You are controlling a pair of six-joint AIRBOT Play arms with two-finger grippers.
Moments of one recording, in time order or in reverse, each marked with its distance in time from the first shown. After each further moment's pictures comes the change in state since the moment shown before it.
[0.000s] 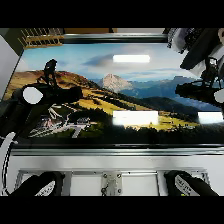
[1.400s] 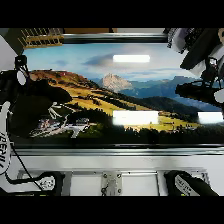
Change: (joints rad) left arm 0.346 -0.372 0.300 0.581 -0.065 -0.082; right arm 0.000 0.000 0.000 0.000 0.000 0.000
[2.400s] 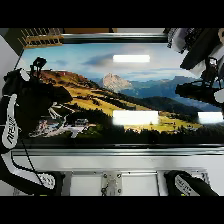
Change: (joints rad) left arm 0.052 -0.248 0.158 -0.208 0.068 0.771; right arm 0.000 0.000 0.000 0.000 0.000 0.000
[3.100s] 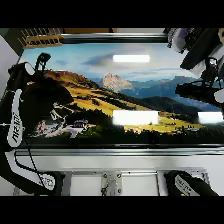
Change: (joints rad) left arm -0.106 -0.011 0.147 -0.008 -0.119 -0.137; right arm 0.000 0.000 0.000 0.000 0.000 0.000
